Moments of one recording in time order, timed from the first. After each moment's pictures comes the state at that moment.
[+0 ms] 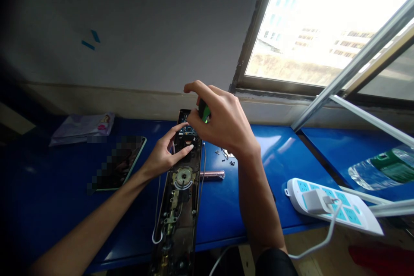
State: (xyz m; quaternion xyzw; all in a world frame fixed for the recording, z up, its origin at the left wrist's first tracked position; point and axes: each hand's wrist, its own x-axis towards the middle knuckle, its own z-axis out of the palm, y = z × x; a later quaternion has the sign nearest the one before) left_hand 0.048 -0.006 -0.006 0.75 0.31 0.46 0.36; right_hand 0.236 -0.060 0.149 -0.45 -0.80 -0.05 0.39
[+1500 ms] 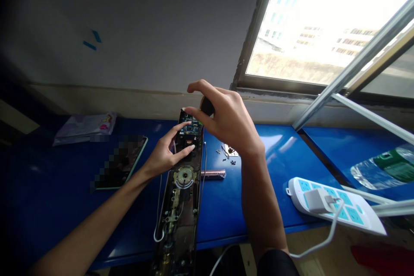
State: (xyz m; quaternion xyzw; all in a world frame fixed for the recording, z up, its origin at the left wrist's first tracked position) left_hand 0.047 -0.007 -0.002 0.76 0.31 0.45 0.34; right_hand 0.241 -0.063 0.152 -0.45 -0.80 -0.04 0.38
